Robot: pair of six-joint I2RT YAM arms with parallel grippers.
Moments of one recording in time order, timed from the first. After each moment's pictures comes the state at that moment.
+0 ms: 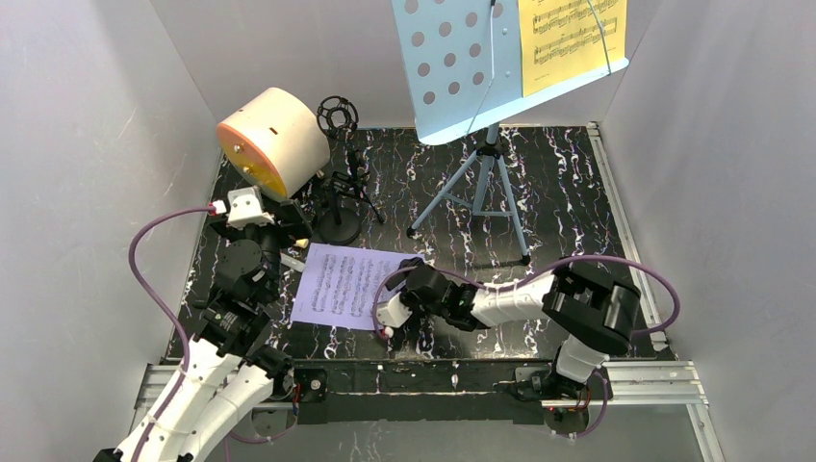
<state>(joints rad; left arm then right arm) -0.49 0.56 0.70 -0.13 -0.64 -0.09 1.18 1.67 0.69 0.30 0.19 -1.29</state>
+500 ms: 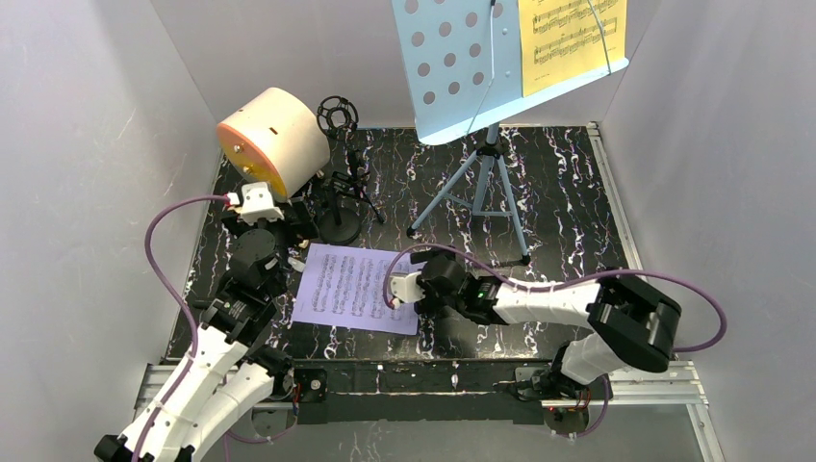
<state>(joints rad) -0.49 0.63 0.70 -0.16 -0.63 -0.12 1.11 1.48 0.67 0.08 0.34 -0.92</state>
